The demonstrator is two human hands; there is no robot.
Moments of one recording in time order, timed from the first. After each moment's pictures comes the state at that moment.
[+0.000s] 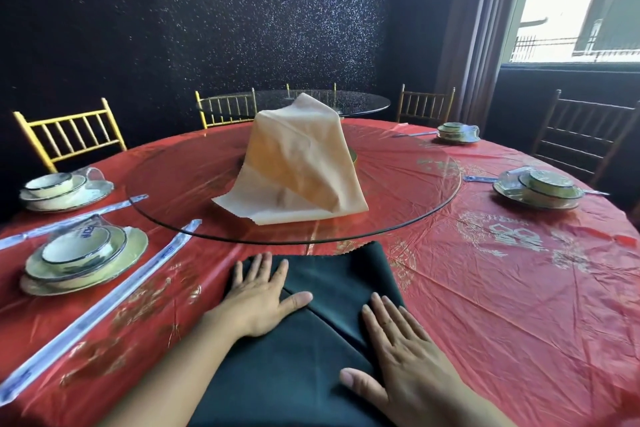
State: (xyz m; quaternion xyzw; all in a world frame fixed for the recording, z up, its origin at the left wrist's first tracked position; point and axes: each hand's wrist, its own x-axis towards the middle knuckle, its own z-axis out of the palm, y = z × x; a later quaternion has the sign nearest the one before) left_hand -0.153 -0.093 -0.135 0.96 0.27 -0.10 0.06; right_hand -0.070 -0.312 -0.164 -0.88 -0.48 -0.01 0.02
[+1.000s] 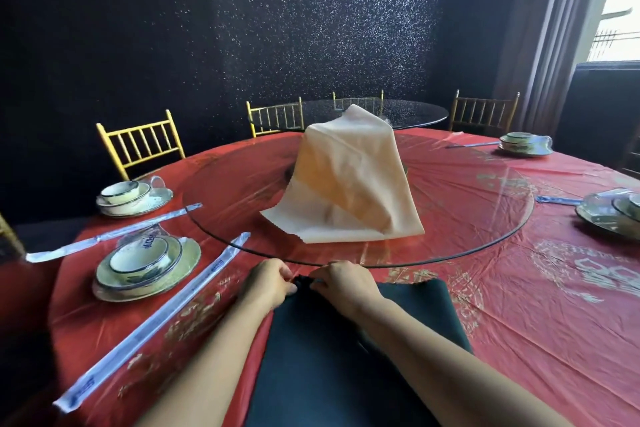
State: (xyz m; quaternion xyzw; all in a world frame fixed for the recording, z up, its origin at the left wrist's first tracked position) left_hand -0.142 -0.009 -0.144 0.80 0.47 0.16 0.34; right_hand -0.041 -0.122 -0.126 -0.81 -0.57 0.00 0.14
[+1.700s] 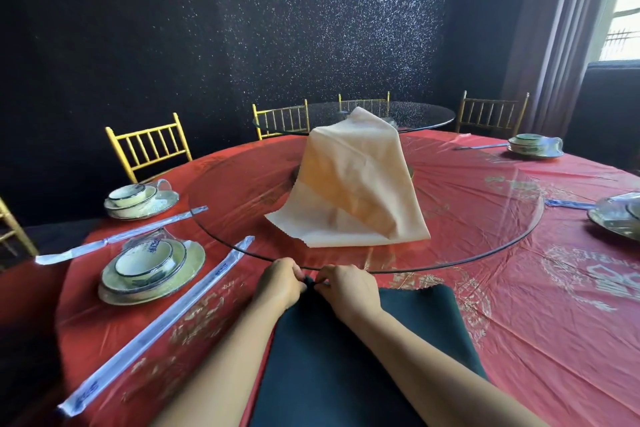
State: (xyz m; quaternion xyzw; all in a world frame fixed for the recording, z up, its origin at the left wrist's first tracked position) left_hand -0.129 -0.025 -0.131 0.81 0.48 0.18 0.29; right_hand -0.040 -0.115 -0.138 -0.82 -0.52 -0.02 0.21
